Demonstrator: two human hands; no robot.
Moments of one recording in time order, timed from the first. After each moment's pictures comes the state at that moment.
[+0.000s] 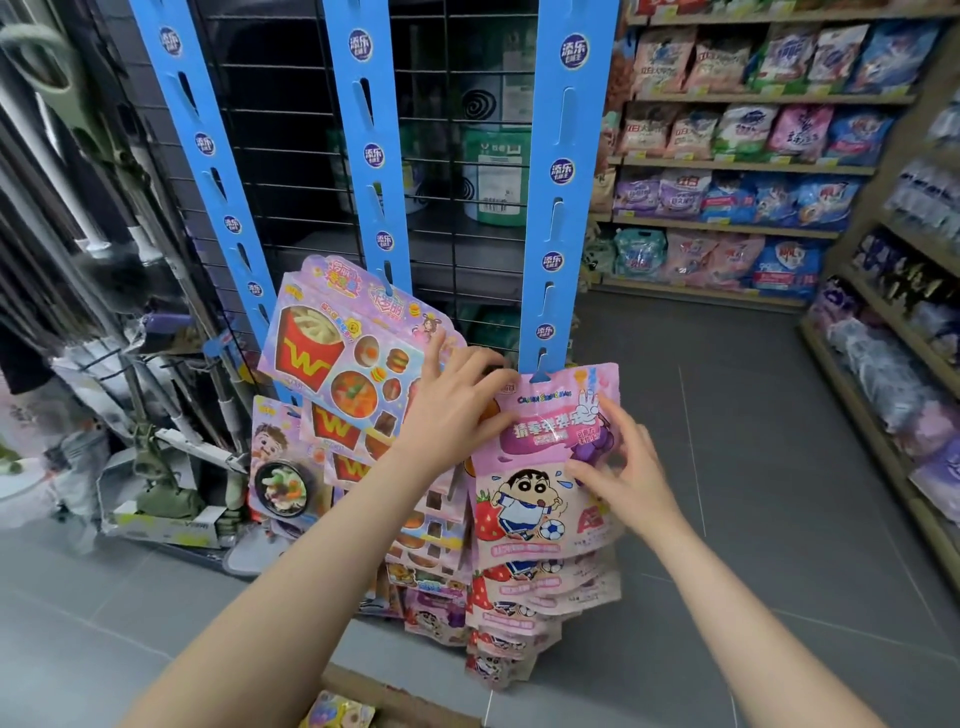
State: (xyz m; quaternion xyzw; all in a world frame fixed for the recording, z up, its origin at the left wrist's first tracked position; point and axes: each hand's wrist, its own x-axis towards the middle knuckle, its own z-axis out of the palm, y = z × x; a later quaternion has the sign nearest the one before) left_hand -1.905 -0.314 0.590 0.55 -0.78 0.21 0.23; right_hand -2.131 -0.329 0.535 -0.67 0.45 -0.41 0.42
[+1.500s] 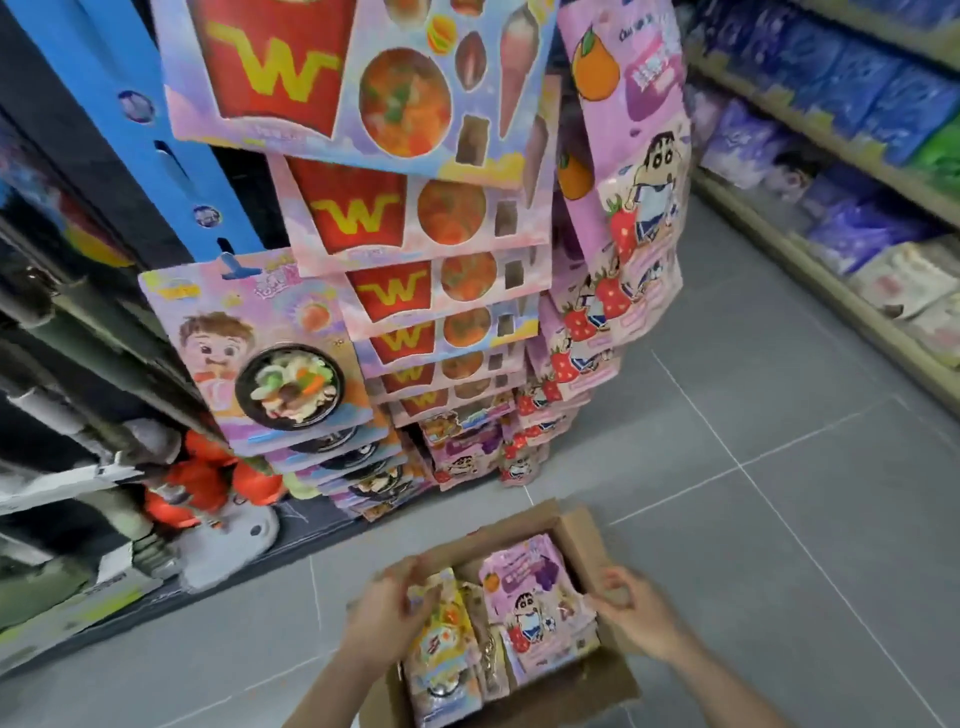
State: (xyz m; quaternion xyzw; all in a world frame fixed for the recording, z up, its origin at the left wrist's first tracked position) left_hand -1.620 -0.129 0.237 0.58 -0.70 -0.41 0.01; right_hand -1.905 -0.025 0.245 -0.37 0.77 -0.18 0.49
